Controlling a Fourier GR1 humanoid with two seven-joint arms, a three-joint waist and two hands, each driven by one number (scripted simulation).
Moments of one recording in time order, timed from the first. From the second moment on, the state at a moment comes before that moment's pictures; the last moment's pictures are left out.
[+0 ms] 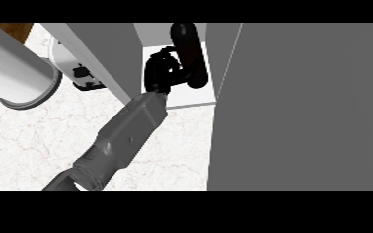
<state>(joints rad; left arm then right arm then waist) -0.97 0.00 -0.50 -0.32 1.24 0.31 -0.66 -0.13 -0.03 0.09 -2.28 -0.18 0.19 0.43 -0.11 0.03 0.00</state>
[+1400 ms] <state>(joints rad) -1.01 0.00 -0.69 -0.34 1.50 0.47 -0.77 -0.11 -0.02 0.11 -2.28 -0.19 0.21 0.41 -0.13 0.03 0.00</state>
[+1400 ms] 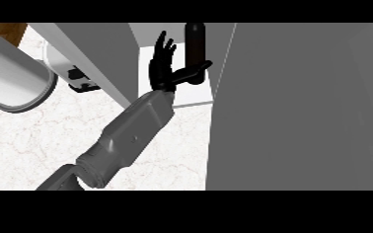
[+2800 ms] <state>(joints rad) -0.97 0.00 -0.88 -0.51 1.54 0.47 -0.89 -0.10 -0.02 0.11 -2.32 -0.18 0.17 0.47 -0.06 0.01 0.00</state>
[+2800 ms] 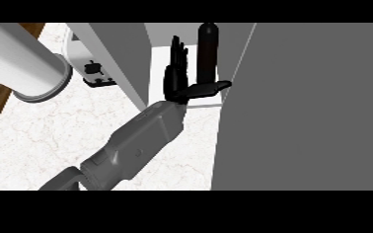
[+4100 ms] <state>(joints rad) -0.65 0.10 -0.90 -0.96 1.22 0.54 -0.89 -0.06 -0.03 0.09 -2.36 -0.15 0.15 0.47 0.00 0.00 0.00</state>
